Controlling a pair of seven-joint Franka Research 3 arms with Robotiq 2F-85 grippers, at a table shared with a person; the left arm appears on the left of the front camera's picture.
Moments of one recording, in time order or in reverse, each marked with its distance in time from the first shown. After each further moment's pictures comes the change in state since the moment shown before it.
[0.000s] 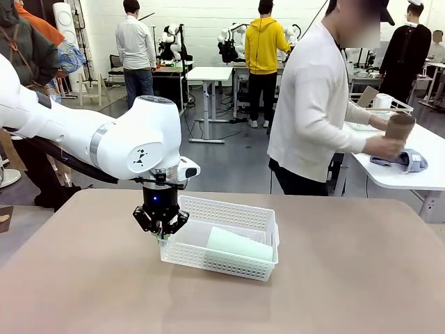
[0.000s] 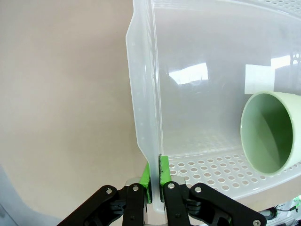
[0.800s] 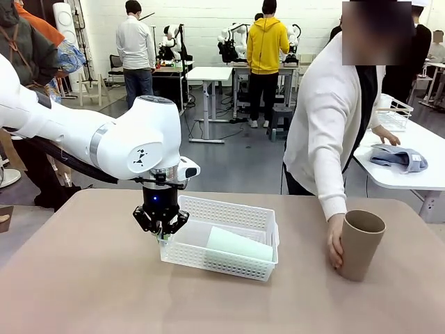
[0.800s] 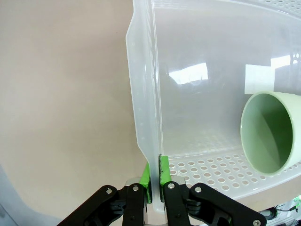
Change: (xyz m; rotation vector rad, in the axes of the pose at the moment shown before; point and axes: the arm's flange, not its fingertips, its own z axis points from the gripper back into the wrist) left arm 0.000 0.000 0.000 0.000 0.000 0.000; right arm 0.004 -0.004 -0.009 0.021 0.015 0.008
